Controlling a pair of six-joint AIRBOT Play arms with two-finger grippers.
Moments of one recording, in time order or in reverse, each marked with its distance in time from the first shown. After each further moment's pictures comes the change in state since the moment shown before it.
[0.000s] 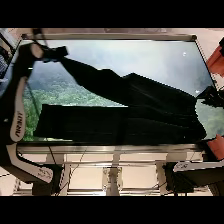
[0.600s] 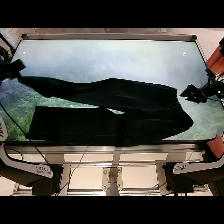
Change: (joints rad) left arm 0.346 0.030 0.000 0.161 -0.368 -0.082; right arm 0.198 -0.001 -0.095 0.002 -0.171 0.000
